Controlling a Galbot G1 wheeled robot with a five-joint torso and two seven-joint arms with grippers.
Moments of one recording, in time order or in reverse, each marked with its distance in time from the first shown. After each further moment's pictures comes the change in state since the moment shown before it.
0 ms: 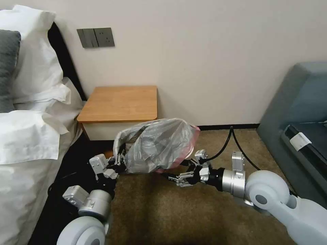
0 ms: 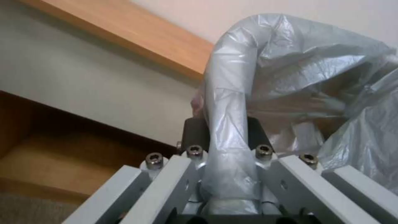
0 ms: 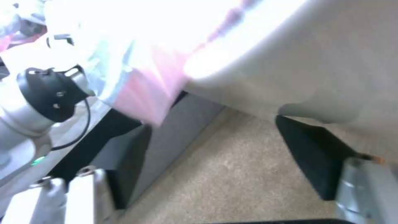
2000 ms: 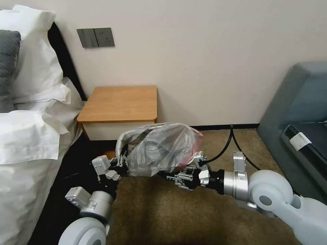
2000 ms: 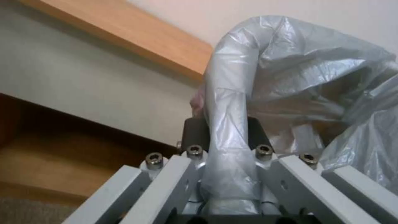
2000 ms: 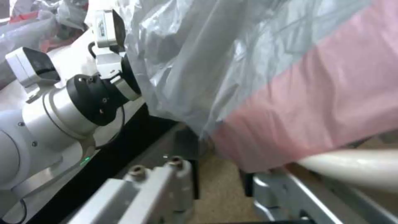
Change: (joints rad) left arm 0.011 -0.001 -0.002 0.007 -0.001 -0.018 0.042; right arm 0.029 -0.028 -0.040 0.014 0.072 0.010 -0.028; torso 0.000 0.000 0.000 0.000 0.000
